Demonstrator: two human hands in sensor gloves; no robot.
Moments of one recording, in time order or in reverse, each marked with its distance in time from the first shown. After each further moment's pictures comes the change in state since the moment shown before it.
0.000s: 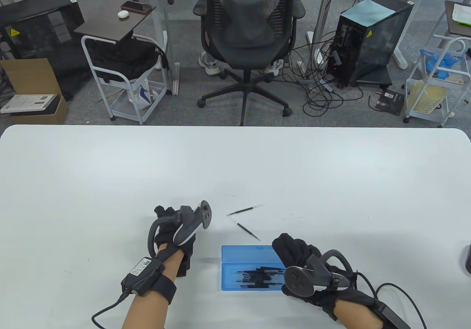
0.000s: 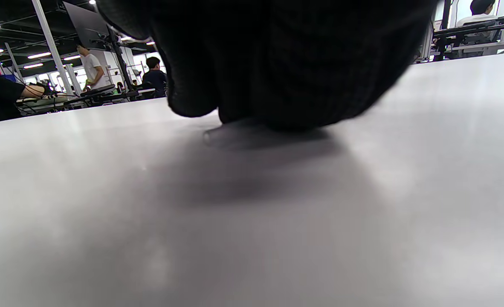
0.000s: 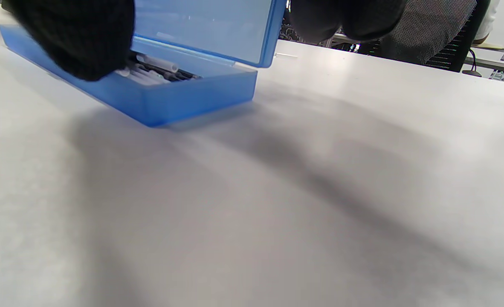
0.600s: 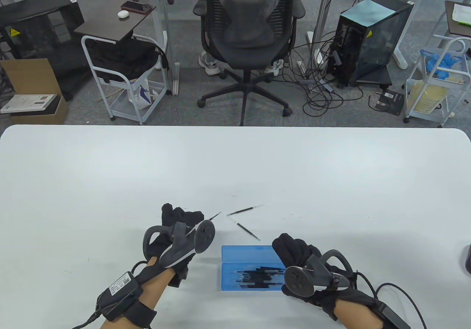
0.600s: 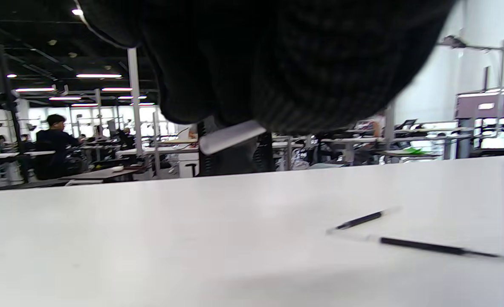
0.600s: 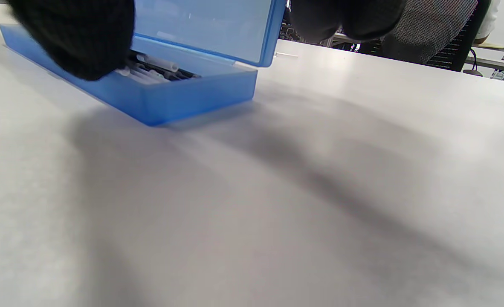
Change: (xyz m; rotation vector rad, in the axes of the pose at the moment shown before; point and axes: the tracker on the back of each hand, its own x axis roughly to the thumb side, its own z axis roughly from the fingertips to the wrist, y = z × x) left_hand -0.008 0.074 0.093 0.311 -0.362 0.097; right_hand 0.000 0.000 0.000 0.001 -0.002 -0.001
